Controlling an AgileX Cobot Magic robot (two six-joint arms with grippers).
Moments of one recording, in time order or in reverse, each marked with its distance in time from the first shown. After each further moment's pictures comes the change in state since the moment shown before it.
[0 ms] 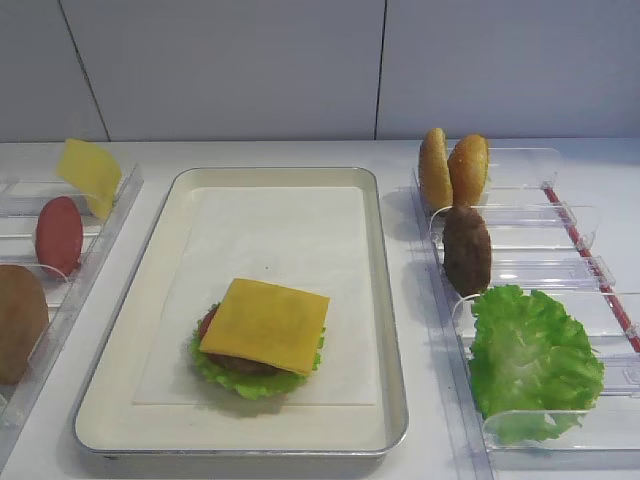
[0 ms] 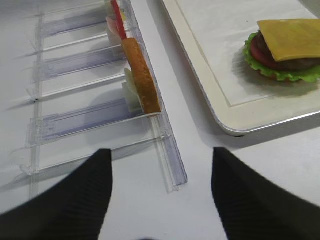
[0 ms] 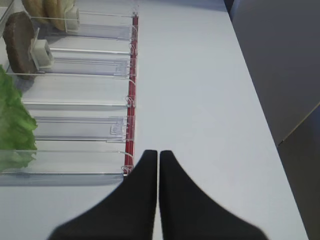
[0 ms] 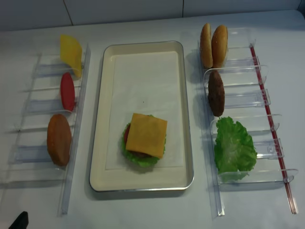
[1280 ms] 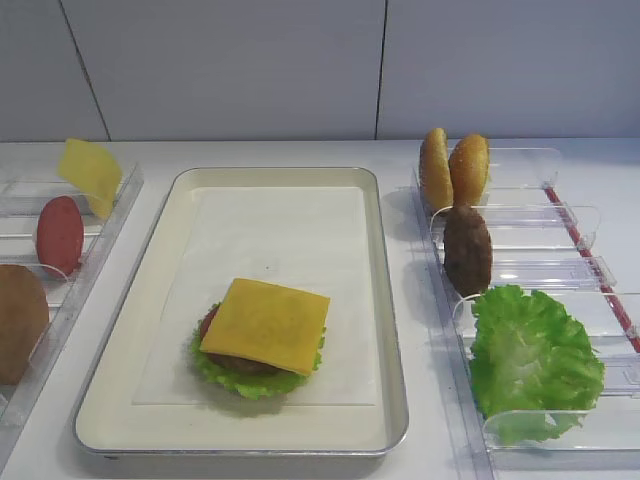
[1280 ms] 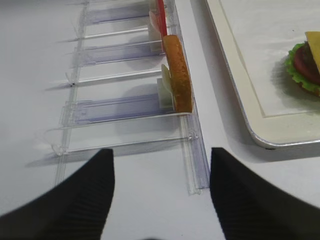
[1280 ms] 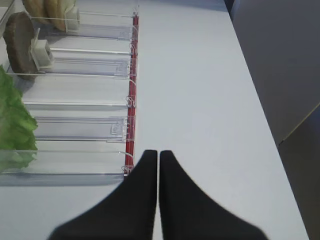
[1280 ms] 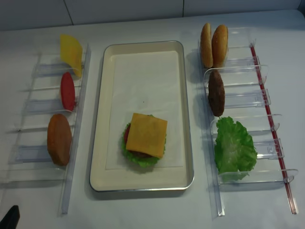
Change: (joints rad) left arm 0.162 0.000 0.000 0.000 0.000 -0.006; right arm 0.000 0.000 0.000 0.000 0.000 0.002
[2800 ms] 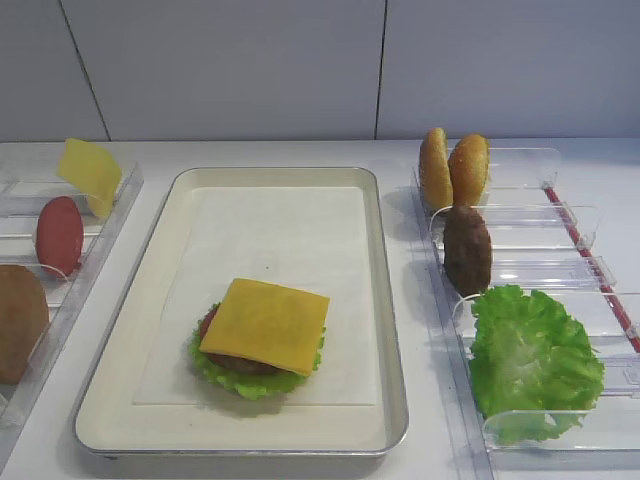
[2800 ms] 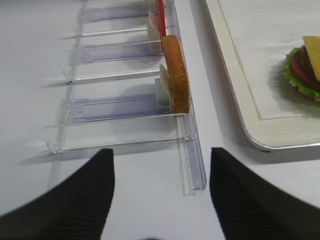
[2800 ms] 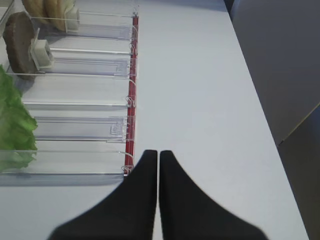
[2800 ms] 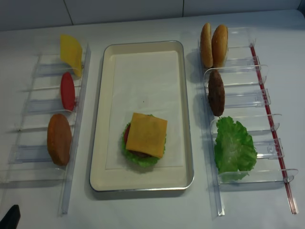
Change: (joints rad) left arm 0.000 0.000 0.000 -0.005 0.002 -0.027; right arm 0.000 0.000 0.000 0.000 0.000 0.000
